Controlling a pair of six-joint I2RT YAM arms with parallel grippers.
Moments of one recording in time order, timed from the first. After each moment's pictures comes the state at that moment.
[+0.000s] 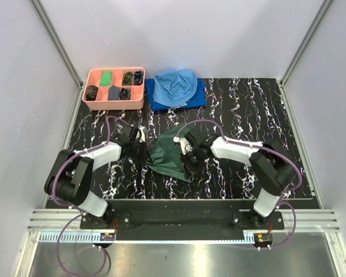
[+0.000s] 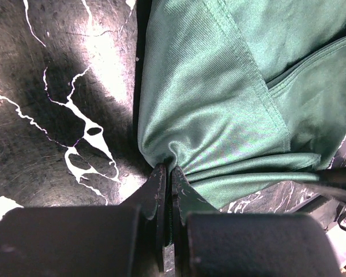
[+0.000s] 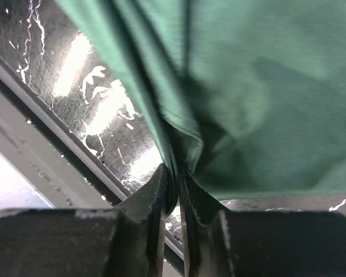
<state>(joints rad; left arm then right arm) -0.35 1.52 0.71 -0.27 0.37 -0.46 0.78 1.72 1.03 -0.51 -0.40 0.16</state>
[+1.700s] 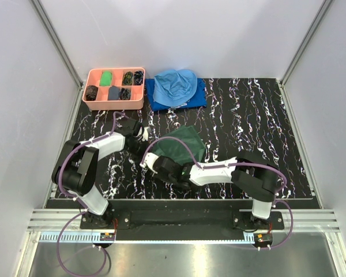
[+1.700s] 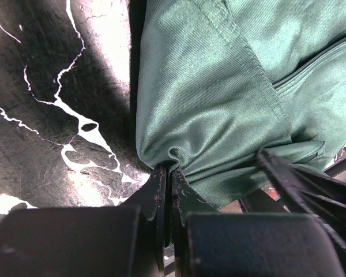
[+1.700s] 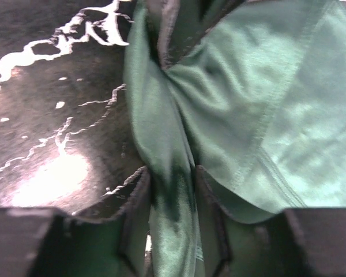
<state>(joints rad) -0.34 1.64 0.88 -0.51 0.42 -0.33 1.20 1.84 1.01 0.00 0.32 -0.10</state>
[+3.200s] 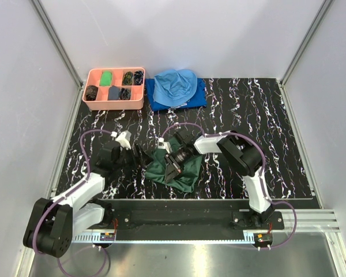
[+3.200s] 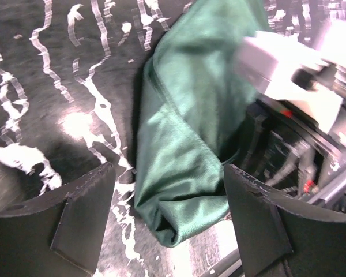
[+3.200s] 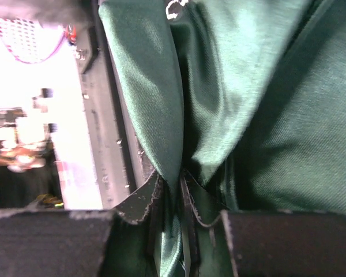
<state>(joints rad) -0.28 1.03 0.34 0.05 0.37 -0.55 0.76 2.10 1.17 -0.19 -1.02 0.07</state>
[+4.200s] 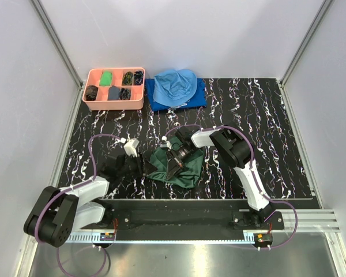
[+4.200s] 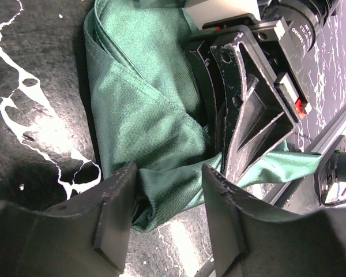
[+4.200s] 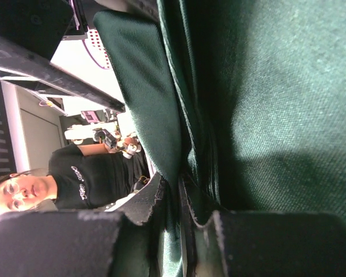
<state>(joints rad) -0.36 1.13 0.20 0.33 0.48 -0.57 0.68 2.31 1.36 -0.45 -1.28 0.13</state>
